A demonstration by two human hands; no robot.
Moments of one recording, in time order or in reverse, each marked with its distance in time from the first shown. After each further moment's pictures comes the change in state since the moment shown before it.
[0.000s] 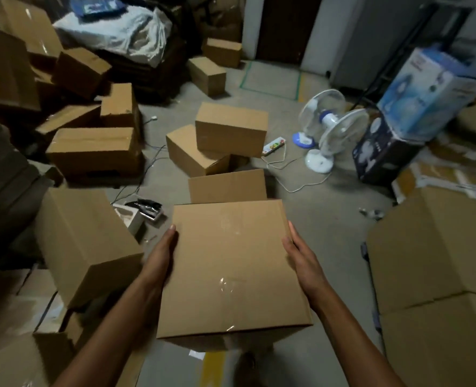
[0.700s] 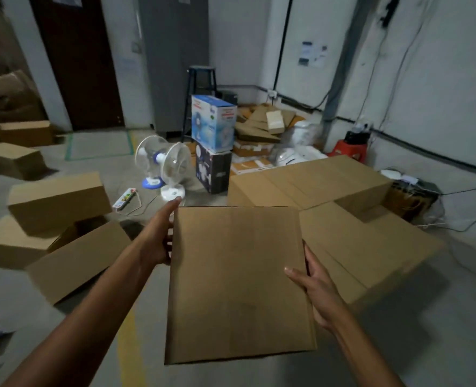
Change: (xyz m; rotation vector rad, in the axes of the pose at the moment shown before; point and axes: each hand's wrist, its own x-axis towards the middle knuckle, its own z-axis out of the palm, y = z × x) left_hand -0.211 -0.036 0.282 0.440 -0.666 -0.118; right_hand -0.387 0.058 -0.217 0.193 0.618 -0.197
